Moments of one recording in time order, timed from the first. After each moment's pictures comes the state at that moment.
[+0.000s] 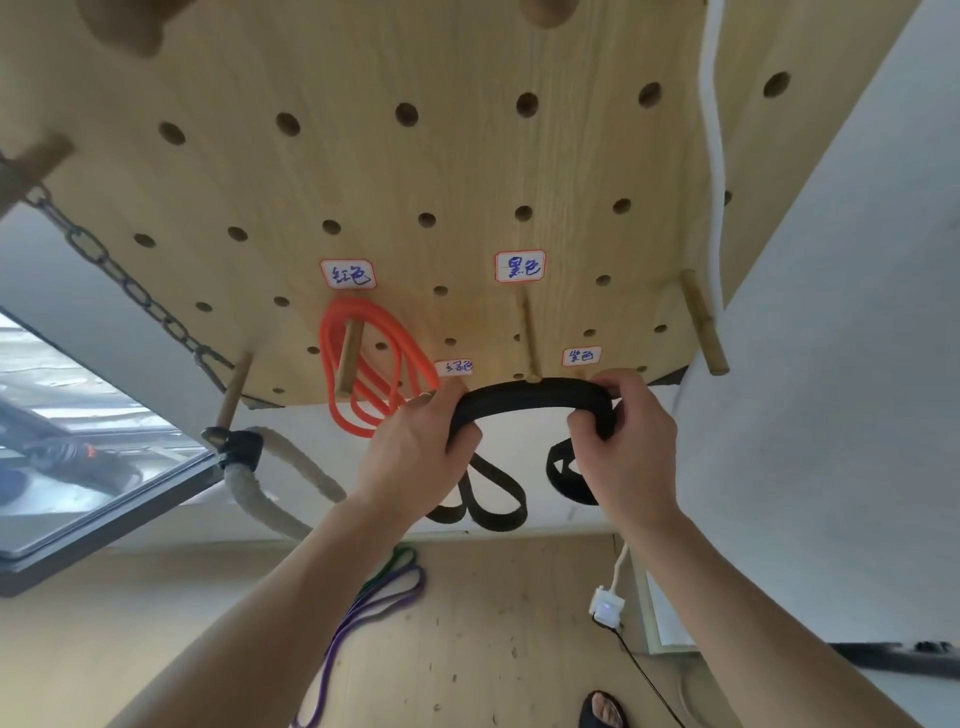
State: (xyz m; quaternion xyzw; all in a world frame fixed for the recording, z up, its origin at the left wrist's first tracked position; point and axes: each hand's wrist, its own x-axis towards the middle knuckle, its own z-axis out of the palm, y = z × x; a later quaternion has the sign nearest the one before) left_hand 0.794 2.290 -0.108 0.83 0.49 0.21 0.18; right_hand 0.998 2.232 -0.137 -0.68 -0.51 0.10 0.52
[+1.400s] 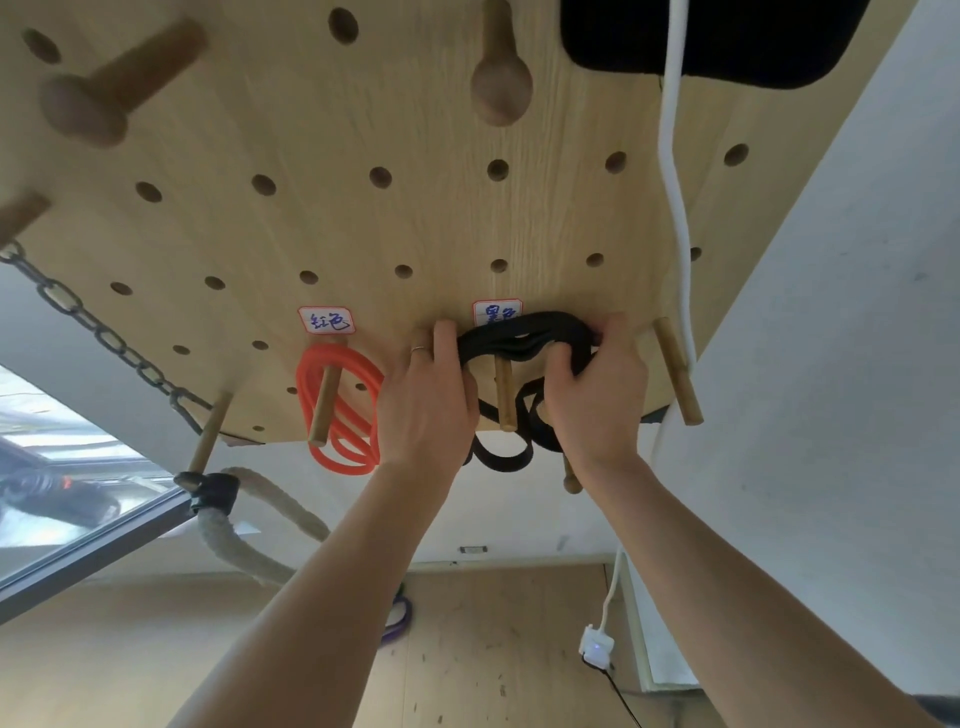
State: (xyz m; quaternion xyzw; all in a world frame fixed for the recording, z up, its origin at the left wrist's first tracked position) left_hand 0.859 2.341 -0.081 0.77 0.59 0.24 0.02; right_hand 1.008 2.311 -0.089 -0.69 -0.46 0.03 0.56
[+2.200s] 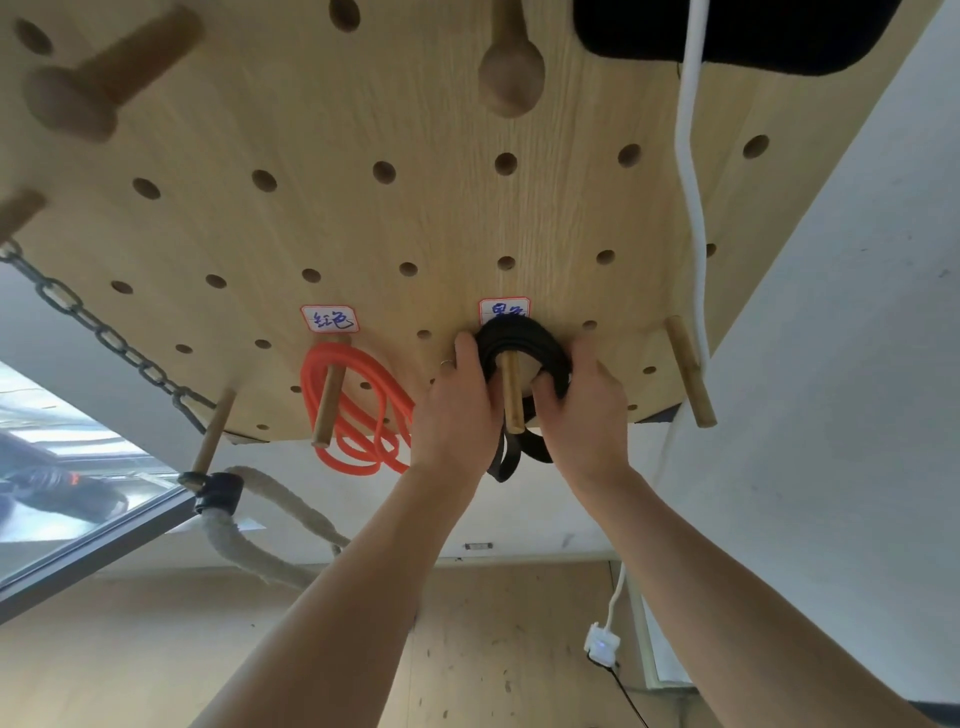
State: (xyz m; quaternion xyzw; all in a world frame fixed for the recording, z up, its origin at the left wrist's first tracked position) left_hand 0.876 2.340 -0.092 0.76 0.59 0.22 0.15; right_hand 1.006 2.317 -0.125 -0.71 -0.53 0.06 0.47
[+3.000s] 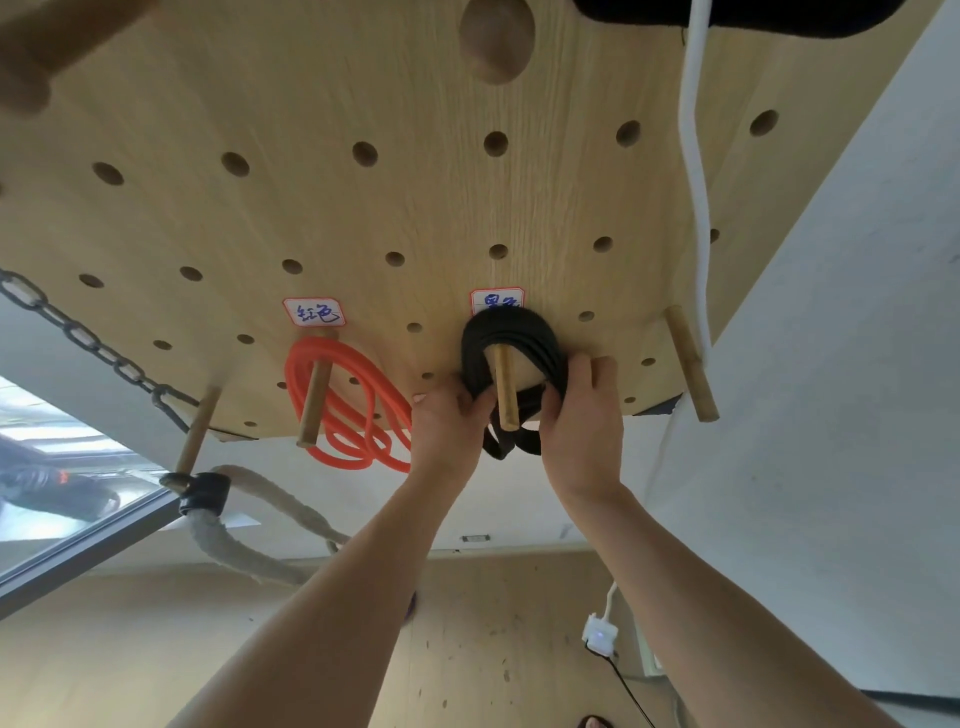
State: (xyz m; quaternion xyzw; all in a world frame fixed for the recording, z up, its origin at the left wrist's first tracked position) left_hand 0.873 2.344 -0.126 0.64 0.63 0.25 0.35; right_hand 1.002 2.308 -0.151 -0.75 -0.51 0.02 0.41
